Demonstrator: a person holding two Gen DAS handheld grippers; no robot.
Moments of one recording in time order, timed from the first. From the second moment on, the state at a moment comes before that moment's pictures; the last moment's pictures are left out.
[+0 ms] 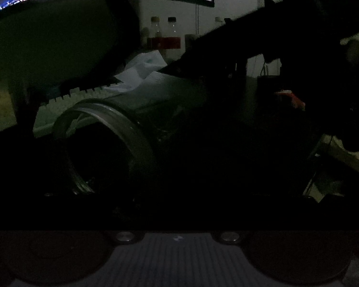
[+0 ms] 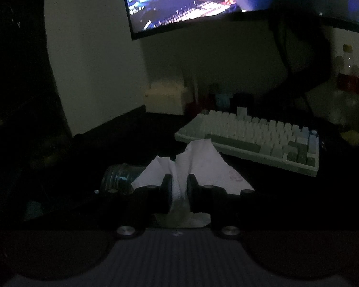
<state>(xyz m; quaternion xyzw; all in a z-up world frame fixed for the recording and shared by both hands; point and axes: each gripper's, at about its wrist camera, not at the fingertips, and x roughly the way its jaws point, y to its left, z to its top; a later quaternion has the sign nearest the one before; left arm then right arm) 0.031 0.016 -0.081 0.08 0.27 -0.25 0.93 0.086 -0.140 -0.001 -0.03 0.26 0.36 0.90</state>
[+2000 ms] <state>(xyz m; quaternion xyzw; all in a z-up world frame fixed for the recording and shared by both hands) 0.043 0.031 -0.083 0.00 0.25 -0.29 0.92 0.096 -0.157 -0.006 -0.04 0.29 0.46 0.84</state>
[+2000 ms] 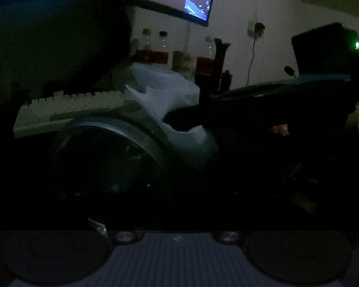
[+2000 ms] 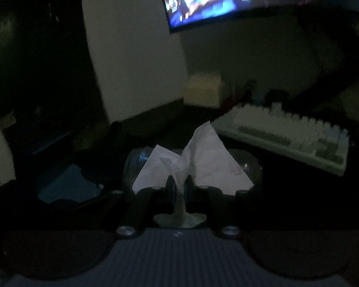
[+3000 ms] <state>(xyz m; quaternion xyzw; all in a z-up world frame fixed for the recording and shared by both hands) 0.059 0.052 -0.080 -0.03 0.27 -0.29 0.92 0.119 -0.133 0.010 -0.04 0.29 0.50 0.82</state>
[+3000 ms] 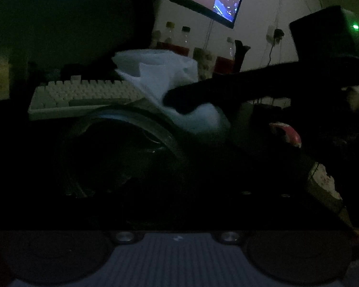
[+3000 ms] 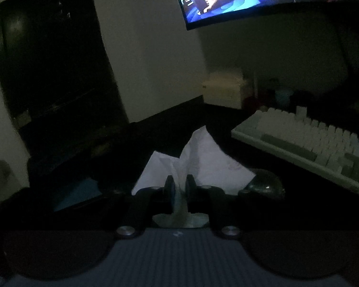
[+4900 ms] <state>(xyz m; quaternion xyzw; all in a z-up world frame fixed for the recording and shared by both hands) 0.029 0.031 -0.079 0.01 0.19 -0.29 0.94 0.110 -0.183 -0.029 -0.01 0.28 0.41 0.87</state>
